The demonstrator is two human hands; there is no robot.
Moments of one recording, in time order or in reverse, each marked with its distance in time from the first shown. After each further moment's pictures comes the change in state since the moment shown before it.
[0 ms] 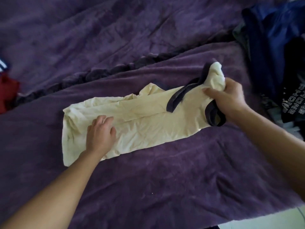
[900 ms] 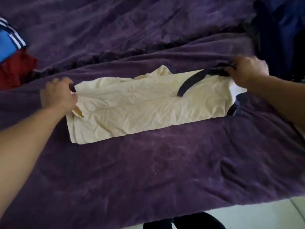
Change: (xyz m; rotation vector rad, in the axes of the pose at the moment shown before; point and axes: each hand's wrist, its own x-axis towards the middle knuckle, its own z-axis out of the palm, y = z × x) left_hand 0.007 -0.091 -0.080 0.118 0.206 -0.281; right_hand 0.045 0.013 -0.023 -1.075 0.093 -0.410
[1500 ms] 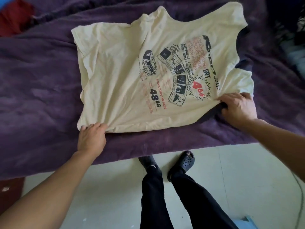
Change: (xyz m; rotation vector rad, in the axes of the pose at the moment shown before) left_hand -0.300 -0.023 0.100 0.230 -0.312 0.273; right_hand -0.262 0.048 0.107 0.114 -0.111 -0.268
